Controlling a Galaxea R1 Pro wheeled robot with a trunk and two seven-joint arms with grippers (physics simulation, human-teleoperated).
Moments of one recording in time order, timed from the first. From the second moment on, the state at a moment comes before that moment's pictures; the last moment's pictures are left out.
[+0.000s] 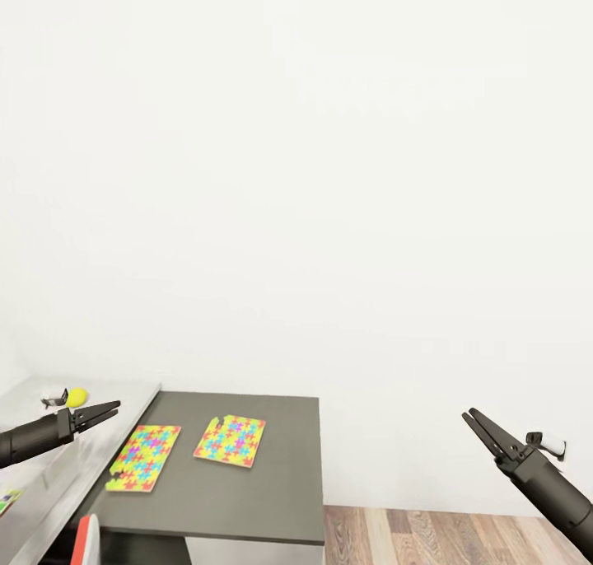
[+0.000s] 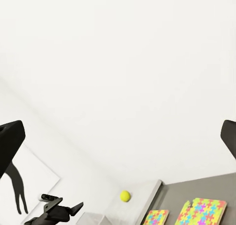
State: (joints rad) left arm -0.54 0.48 0.57 -0.74 -0.09 0.71 -1.56; right arm -0.04 -0.06 -0.65 -1.57 -0.69 0.79 1.08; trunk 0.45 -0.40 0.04
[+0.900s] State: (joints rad) left arm -0.54 0.47 0.57 -0.74 -0.09 0.71 -1.56; right arm -0.04 -0.06 -0.65 -1.57 -0.69 0.79 1.08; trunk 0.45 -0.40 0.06
